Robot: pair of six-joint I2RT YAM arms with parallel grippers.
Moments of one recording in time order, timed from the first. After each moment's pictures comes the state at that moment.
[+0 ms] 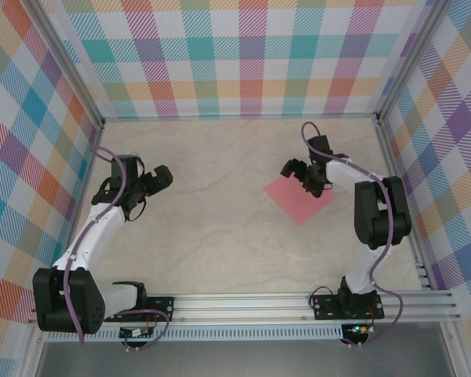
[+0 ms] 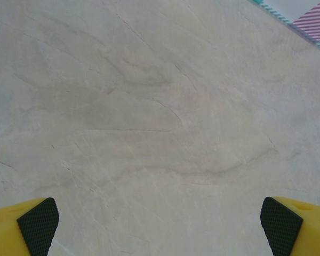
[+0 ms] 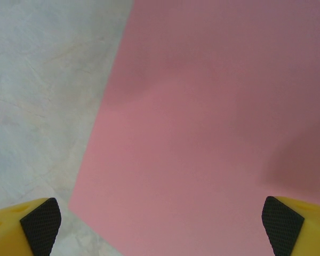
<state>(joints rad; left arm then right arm) -0.05 1.20 0.86 -0.43 0.06 -0.51 0.21 1.87 1.24 -0.50 -0.21 0.71</state>
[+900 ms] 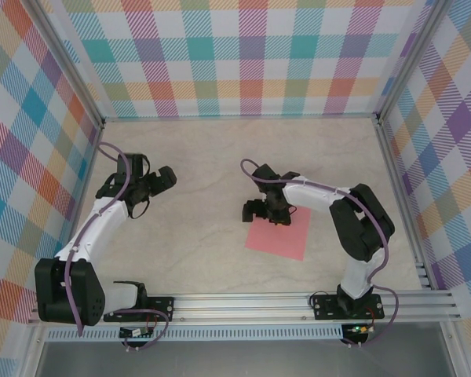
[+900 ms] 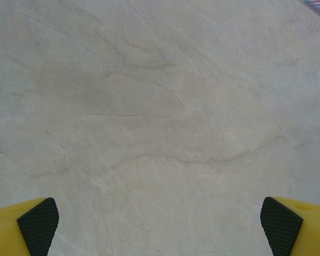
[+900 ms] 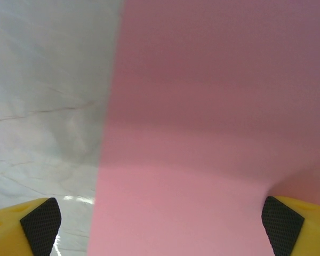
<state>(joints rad) -0.08 1.26 0.90 -0.48 0.04 -0.52 0.66 1.81 1.17 -0.76 -0.15 0.68</state>
